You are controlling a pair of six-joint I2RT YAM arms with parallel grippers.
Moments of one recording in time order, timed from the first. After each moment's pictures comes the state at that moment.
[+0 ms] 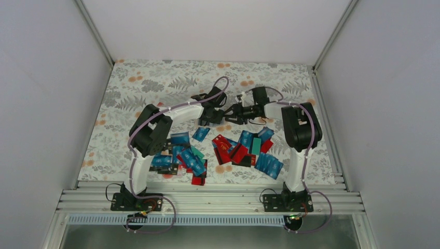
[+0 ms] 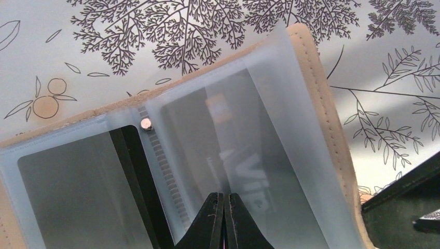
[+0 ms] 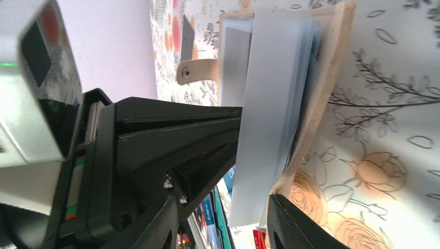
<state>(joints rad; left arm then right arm) -0.70 2.12 1.54 -0.55 -0.05 -0.35 0.26 2.05 1.16 -0.11 -1.09 0.58</state>
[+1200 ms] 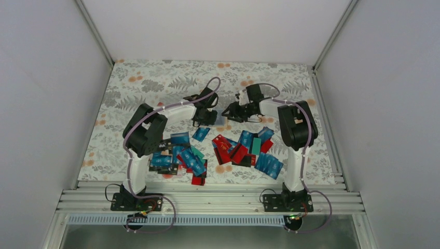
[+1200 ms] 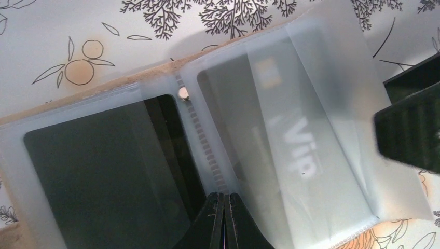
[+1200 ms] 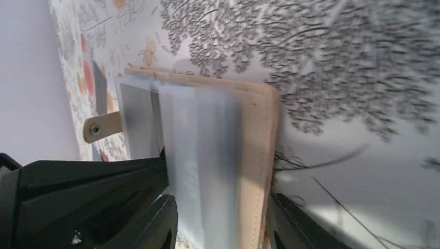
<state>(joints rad) -0.63 2.06 1.42 -0.48 0.02 -0.33 0.31 2.08 1.26 -0.24 -0.74 0.55</state>
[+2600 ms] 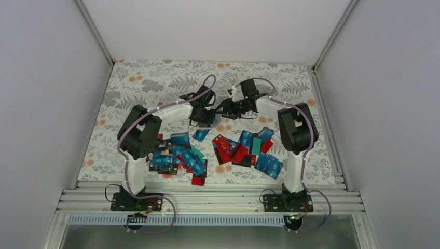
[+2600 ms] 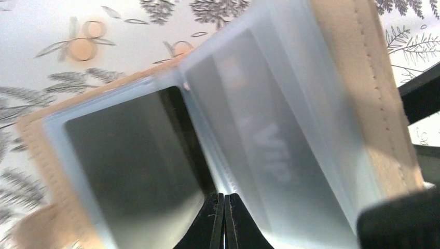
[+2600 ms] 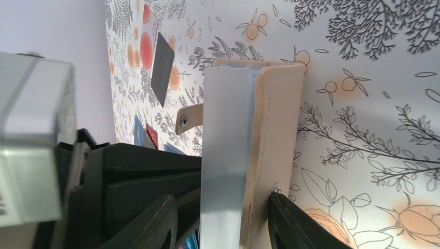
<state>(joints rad) -0.62 2.02 1.41 -0.51 0.10 -0.37 0.38 2.03 1.33 -0.29 -0.83 0.57</state>
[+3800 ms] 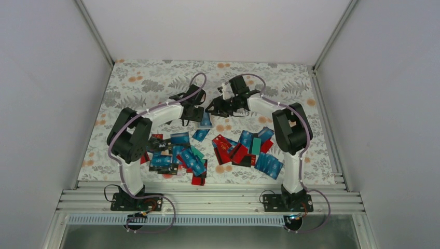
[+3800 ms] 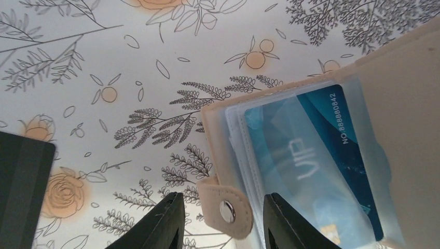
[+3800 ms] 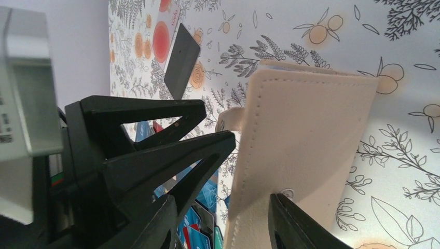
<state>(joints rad) -0.55 1.88 1.29 -0.52 -0.13 -0.35 0.47 2.05 1.44 -0.35 -0.77 0.57</state>
